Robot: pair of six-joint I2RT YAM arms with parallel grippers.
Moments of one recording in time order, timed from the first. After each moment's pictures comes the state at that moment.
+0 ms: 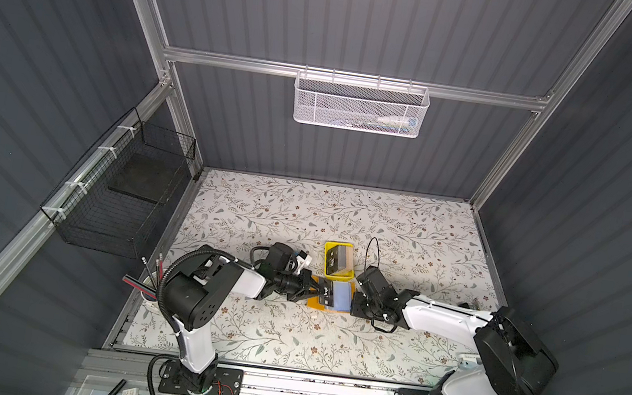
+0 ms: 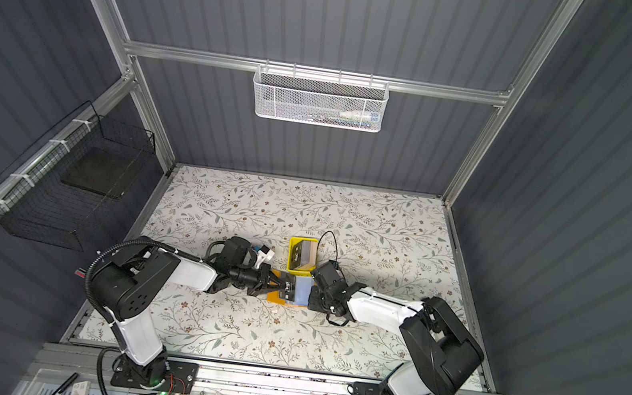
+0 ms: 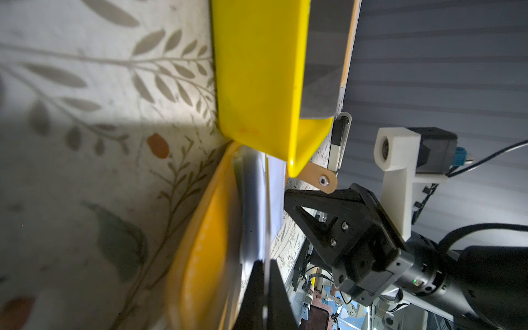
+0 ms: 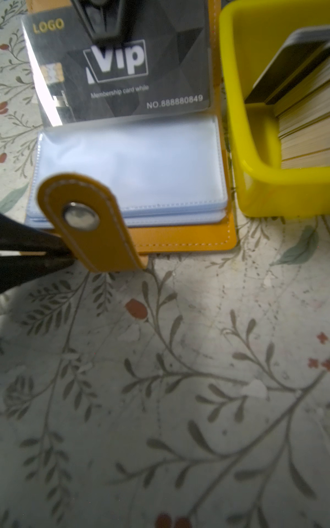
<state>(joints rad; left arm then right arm) -0.53 1.78 0.63 0.41 0.85 -0.95 0.76 1.53 0.68 -0.24 0.04 0.75</state>
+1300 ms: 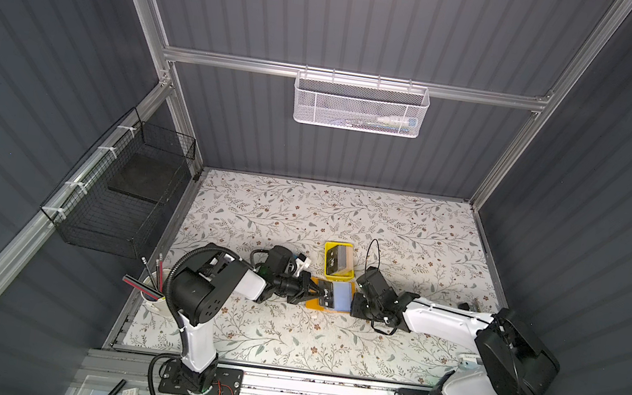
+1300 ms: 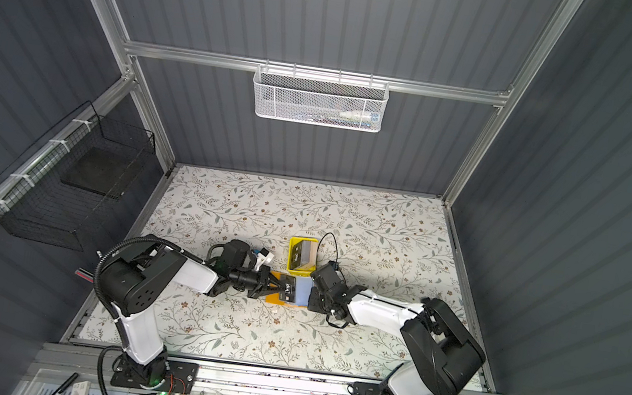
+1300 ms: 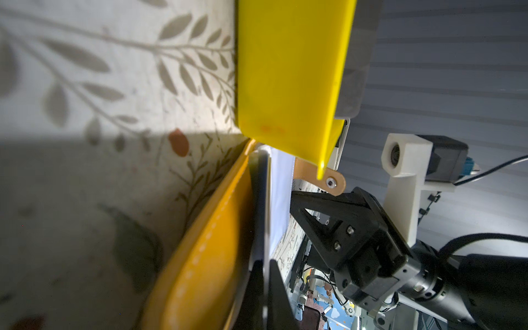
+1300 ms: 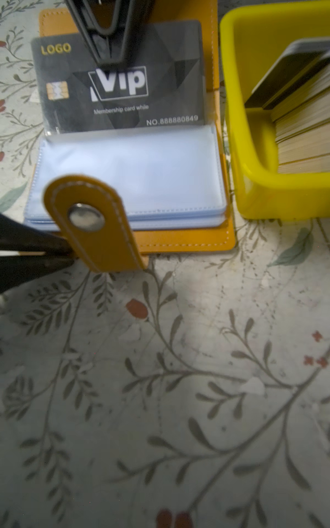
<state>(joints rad) -0.53 1.82 0.60 0.52 0.86 -1.00 0.77 1.51 0.66 -0.21 0.06 0.76</state>
